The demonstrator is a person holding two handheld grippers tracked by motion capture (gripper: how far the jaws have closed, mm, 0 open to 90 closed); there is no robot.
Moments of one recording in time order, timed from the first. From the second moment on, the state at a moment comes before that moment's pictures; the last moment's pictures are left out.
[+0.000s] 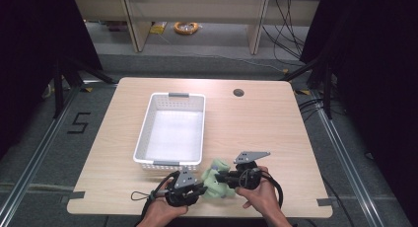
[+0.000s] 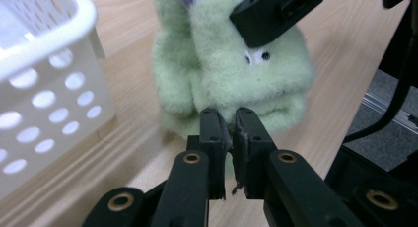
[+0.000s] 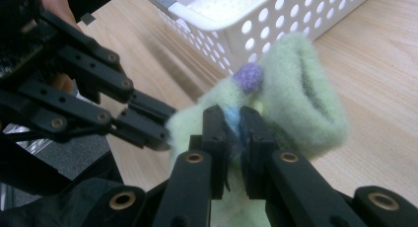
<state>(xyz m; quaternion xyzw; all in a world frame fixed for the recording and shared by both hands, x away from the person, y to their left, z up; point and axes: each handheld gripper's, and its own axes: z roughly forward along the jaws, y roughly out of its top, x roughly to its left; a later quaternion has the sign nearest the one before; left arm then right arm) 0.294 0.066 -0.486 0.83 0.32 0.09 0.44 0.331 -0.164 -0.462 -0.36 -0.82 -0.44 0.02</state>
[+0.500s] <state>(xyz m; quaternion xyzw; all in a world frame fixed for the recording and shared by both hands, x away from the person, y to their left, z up) 0.300 0.072 -0.483 0.85 0.31 0.09 0.42 0.304 -0.174 -0.481 -0.39 -0.81 -0.44 0.03</state>
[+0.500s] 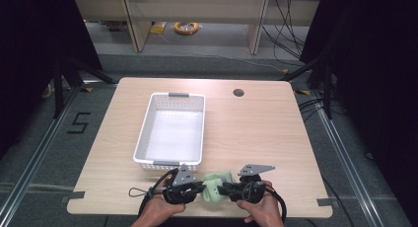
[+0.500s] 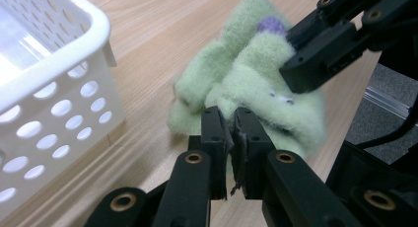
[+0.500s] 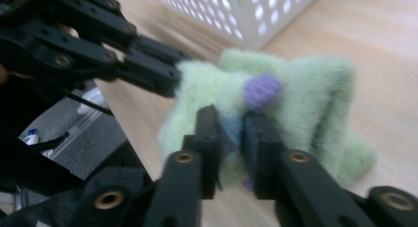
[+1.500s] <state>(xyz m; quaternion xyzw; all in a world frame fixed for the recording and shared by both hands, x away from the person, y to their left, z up) 0.308 0.074 -0.486 0.84 0.32 0.08 0.43 0.324 -0.201 -0.483 -0.33 -0.87 -0.36 -0.04</state>
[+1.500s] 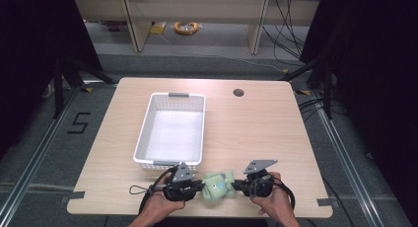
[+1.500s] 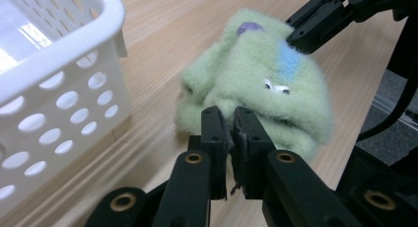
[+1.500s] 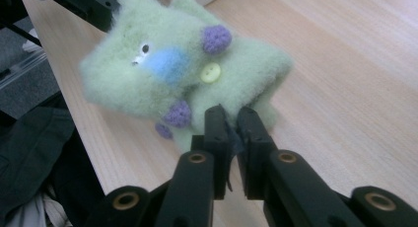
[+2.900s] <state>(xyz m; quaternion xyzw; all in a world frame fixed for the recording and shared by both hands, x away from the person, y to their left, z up) 0.311 0.082 -0.488 0.80 0.41 -0.02 0.44 0.317 -0.222 -0.486 -0.43 -0.80 -0.42 0.02</state>
